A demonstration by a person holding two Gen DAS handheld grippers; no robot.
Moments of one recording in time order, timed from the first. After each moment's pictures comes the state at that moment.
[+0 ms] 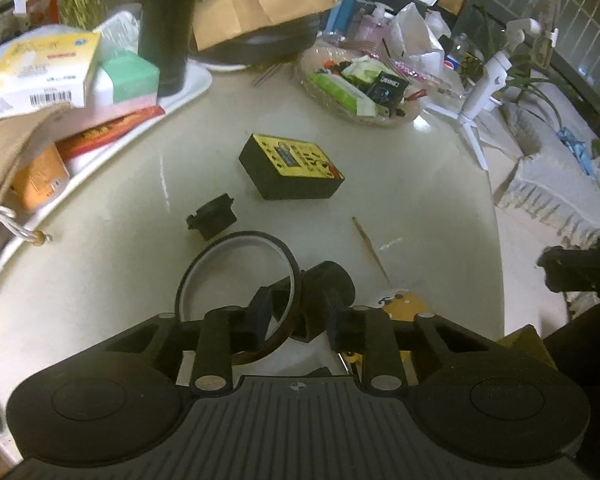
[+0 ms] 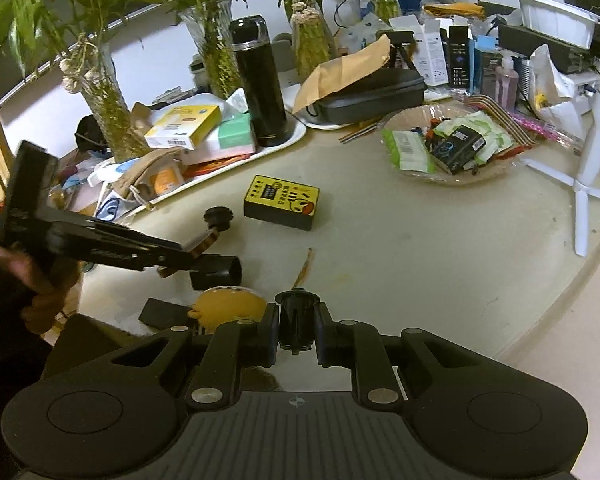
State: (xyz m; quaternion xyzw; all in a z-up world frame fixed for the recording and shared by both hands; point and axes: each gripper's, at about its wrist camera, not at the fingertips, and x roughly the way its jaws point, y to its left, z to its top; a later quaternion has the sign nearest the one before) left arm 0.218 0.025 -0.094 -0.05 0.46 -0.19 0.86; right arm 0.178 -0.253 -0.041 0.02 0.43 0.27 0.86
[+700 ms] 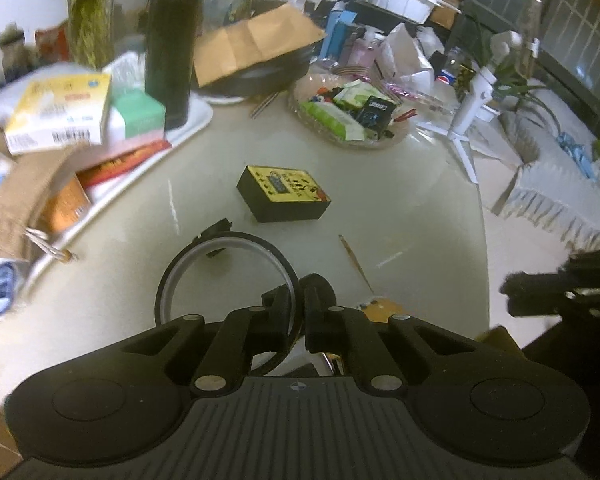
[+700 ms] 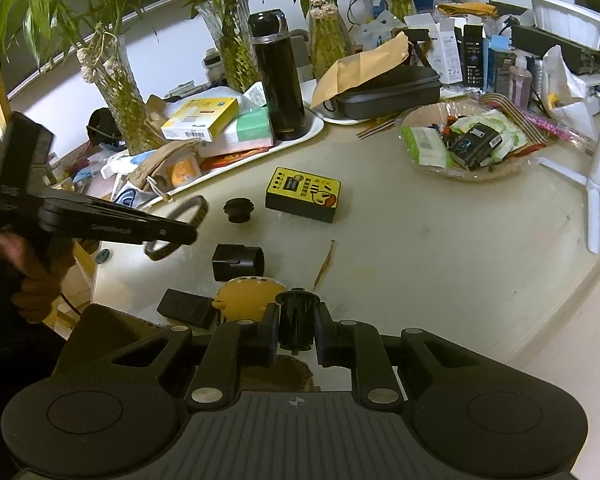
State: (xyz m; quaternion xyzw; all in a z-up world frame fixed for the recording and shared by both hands) left arm 0.187 0.019 -0.054 -0.02 0.43 -0.18 0.89; right arm 0.166 -0.239 -0.041 0.02 0.44 0.28 0.85
